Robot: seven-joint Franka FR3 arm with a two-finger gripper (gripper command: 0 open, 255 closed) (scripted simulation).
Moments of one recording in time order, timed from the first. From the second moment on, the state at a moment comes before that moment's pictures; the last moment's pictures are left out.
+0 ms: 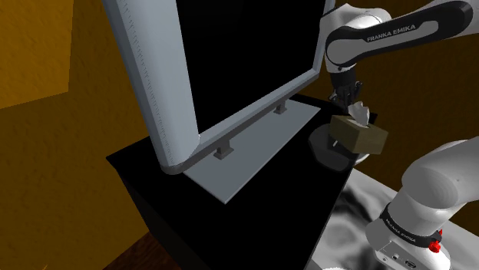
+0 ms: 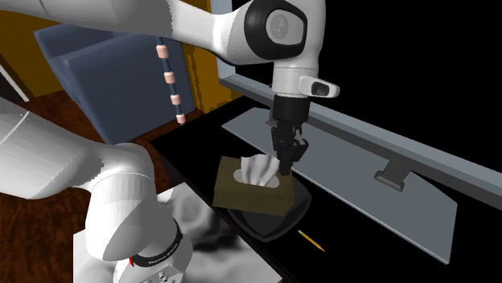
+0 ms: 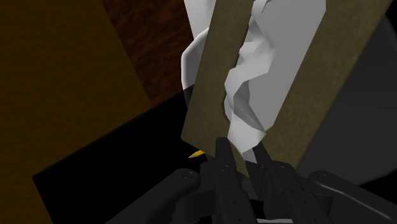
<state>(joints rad) -0.20 -0.52 0.04 -2.43 -0.32 1.67 0.24</state>
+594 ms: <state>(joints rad) -0.20 -0.52 0.04 -2.42 -0.31 1.66 0.24</state>
